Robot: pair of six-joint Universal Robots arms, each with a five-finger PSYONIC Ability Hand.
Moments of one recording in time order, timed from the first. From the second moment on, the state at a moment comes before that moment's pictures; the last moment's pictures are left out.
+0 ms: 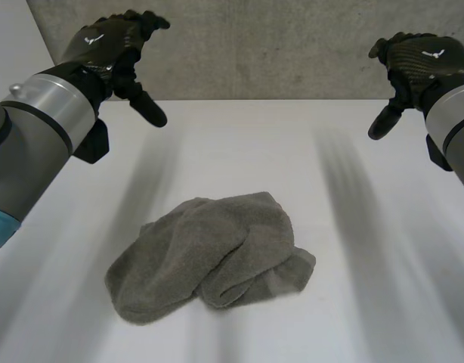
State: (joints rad) left arm 4.26 -1.77 -1.23 3.06 -1.53 3.05; right arm 1.92 -1.36 1.25 0.13 1.63 2.96; left_hand 0.19 0.18 0.19 0.18 0.03; right_hand 0.23 0.25 0.25 0.26 0.06
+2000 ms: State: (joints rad) left arm 4.61 -1.76 -2.20 3.49 -1.22 3.65; right arm 2.04 -1.18 1.84 -0.24 1.36 2.79; left_hand 0.47 0.47 0.47 0.47 0.29; right_hand 1.03 1.02 1.02 1.02 0.84
